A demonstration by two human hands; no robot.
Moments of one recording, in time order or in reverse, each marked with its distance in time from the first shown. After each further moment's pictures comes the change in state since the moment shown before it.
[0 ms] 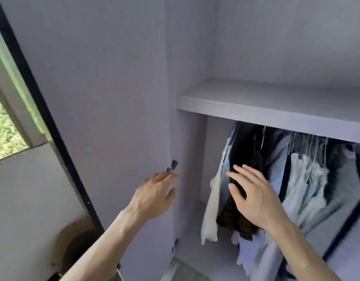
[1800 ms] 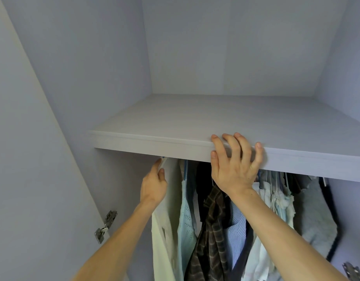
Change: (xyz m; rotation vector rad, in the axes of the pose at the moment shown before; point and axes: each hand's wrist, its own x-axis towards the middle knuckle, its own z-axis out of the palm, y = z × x) left_hand 0.321 0.078 0.137 -0.593 0.208 -0.249; right_hand 0.205 0.189 0.024 -0.677 0.932 0.020
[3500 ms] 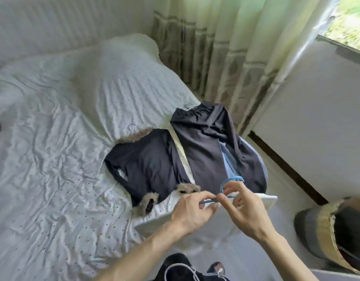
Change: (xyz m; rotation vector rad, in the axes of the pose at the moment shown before) left_hand -0.863 0.005 -0.144 0.112 1.334 -1.334; right_hand -0.245 -0.255 -0.691 2.268 -1.225 -1.680
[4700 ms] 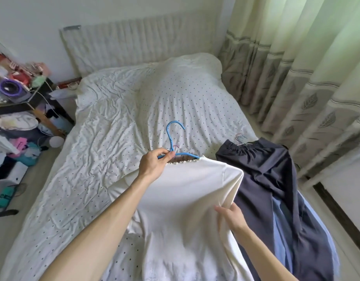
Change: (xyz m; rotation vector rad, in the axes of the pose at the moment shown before) left_hand 0.176 -0.110 -0.247 -0.046 0.651 -0.367; right_hand 0.232 0.005 0.148 0.665 -0.470 0.623
